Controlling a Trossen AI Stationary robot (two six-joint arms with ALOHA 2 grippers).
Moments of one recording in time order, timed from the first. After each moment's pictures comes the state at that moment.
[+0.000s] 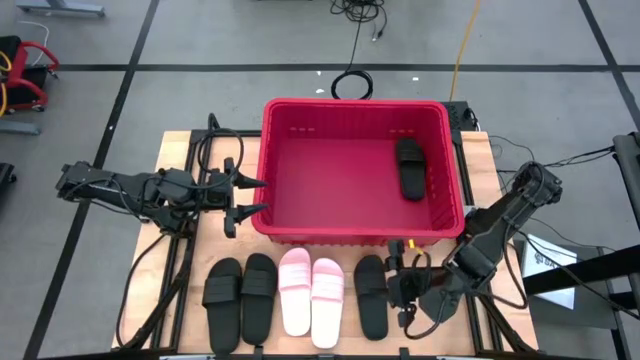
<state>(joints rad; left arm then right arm) -0.20 0.79 0.81 -0.13 -0.30 -0.07 0.76 1.45 1.30 -0.58 0.66 0.17</state>
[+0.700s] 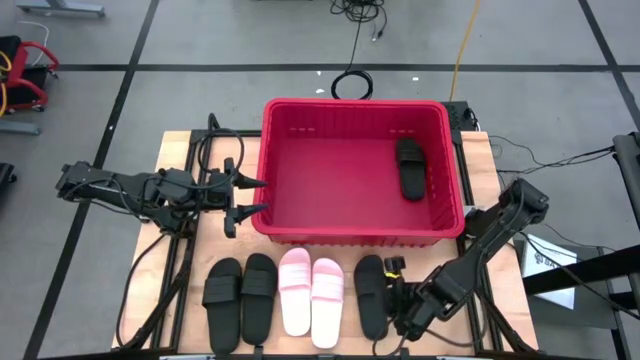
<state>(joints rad) -0.20 0.79 0.81 -0.14 -0.30 -0.07 0.77 1.66 1.31 -0.88 0.41 0.52</state>
